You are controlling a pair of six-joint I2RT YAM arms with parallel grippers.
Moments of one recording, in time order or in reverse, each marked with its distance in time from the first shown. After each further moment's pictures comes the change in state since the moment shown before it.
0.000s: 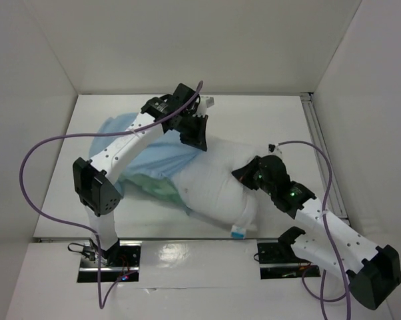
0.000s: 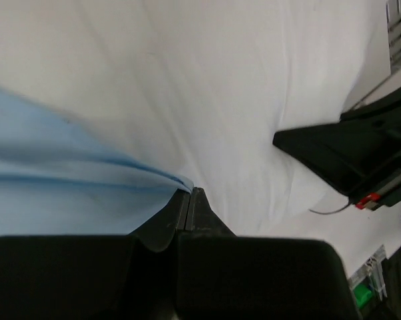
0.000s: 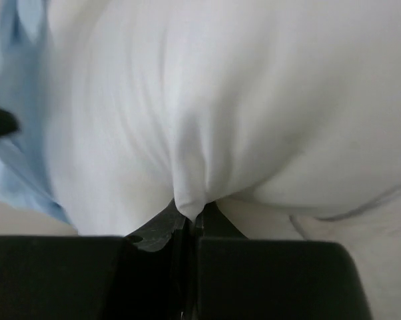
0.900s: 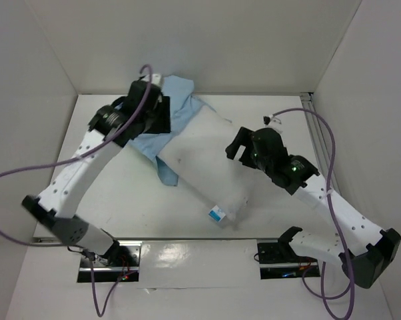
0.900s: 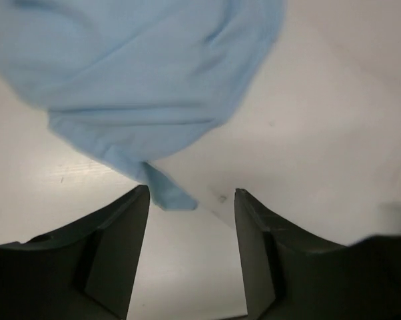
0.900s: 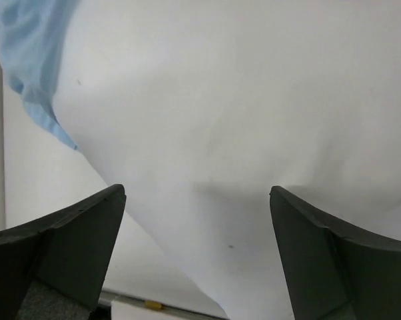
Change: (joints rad) left arm 0.039 -0.299 -0.035 -0.017 -0.622 -0.051; right arm 0.074 0.190 0.409 -0.335 0.201 -0.203
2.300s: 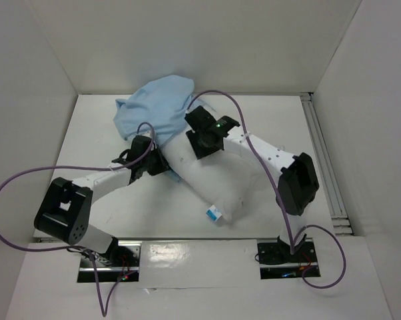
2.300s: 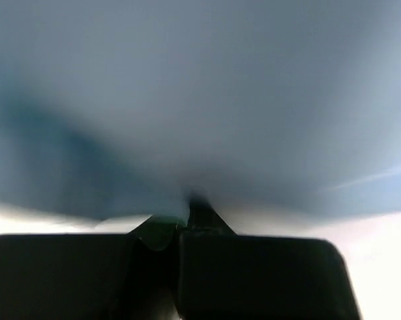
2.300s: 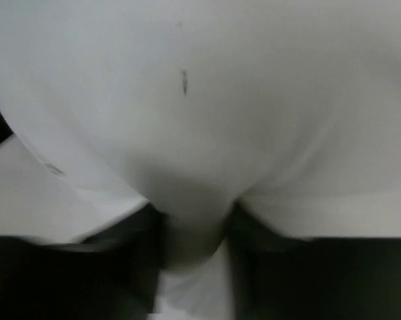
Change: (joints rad) left arm 0.238 -0.081 -1.164 1.017 0.399 -0.324; right arm 0.138 0.795 0.628 -0.259 -0.055 -0.561
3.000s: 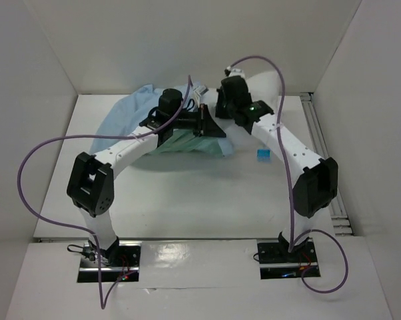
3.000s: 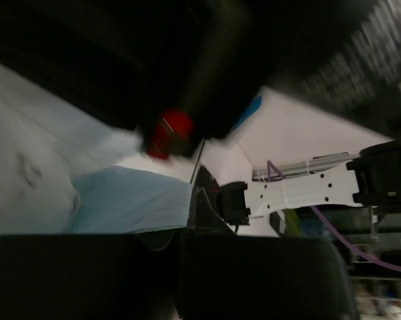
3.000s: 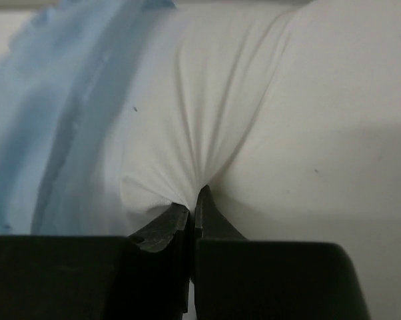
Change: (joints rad) left arm -0.164 0.327 0.790 0.098 0.759 -0.053; right arm -0.280 -0.060 0.135 0.310 0.002 0.104
